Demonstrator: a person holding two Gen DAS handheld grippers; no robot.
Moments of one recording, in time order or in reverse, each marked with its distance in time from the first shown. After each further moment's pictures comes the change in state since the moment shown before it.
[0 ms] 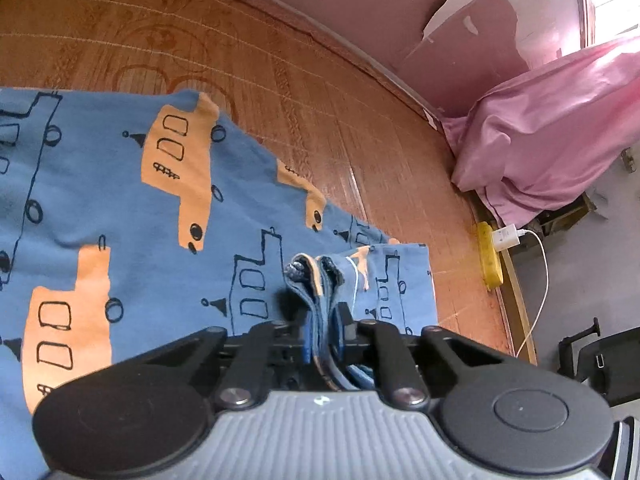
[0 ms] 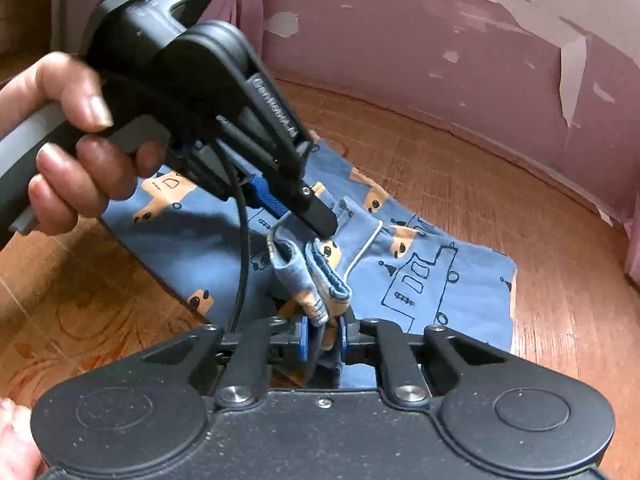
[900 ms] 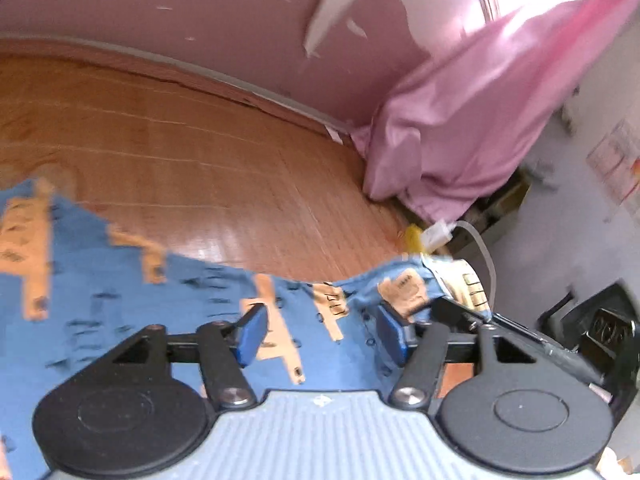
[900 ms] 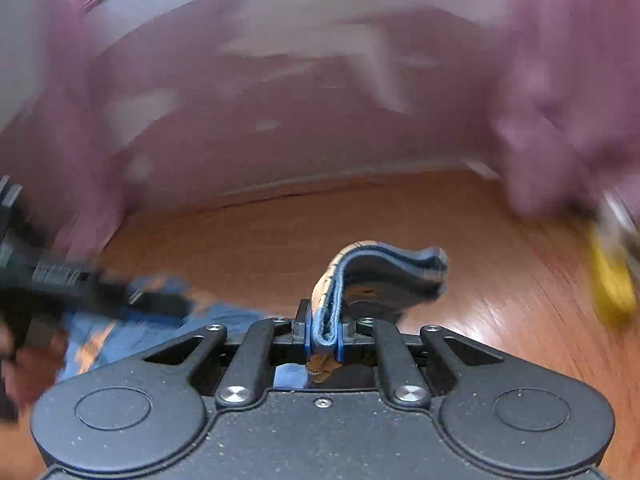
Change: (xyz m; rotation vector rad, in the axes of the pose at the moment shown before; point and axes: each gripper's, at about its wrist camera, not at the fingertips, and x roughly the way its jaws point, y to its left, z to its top) left arm -0.011 -0.076 -0.005 0.177 -0.102 -0.147; right arm -0.077 -0.160 0.008 0.401 -0.173 -0.043
